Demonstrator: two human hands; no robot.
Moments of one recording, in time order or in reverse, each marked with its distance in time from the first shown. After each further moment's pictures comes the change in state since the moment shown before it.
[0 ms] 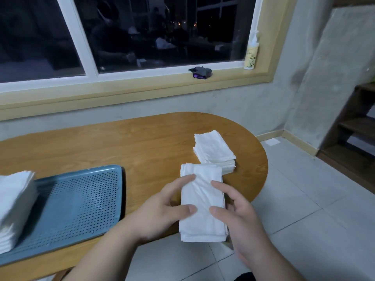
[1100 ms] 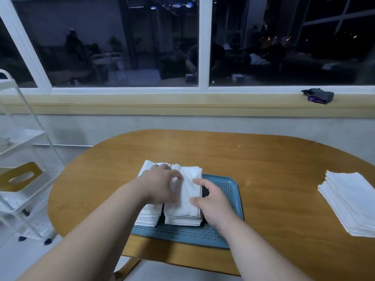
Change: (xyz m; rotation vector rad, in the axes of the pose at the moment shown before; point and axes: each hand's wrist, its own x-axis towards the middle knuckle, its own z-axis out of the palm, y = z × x) left_hand -0.133 -0.052 -0.260 0.889 0.339 -0.462; right_hand 0.081 0.051 0.314 -0.485 -0.457 -0.018
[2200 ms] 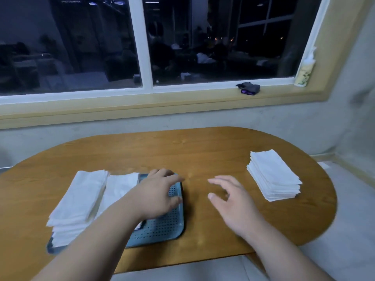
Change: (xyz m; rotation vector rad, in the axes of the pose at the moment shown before) left_hand 0.021 0.131 0.045 0.012 0.114 0.394; right_hand -0.081 0.040 -0.166 -0.529 0.378 -0.266
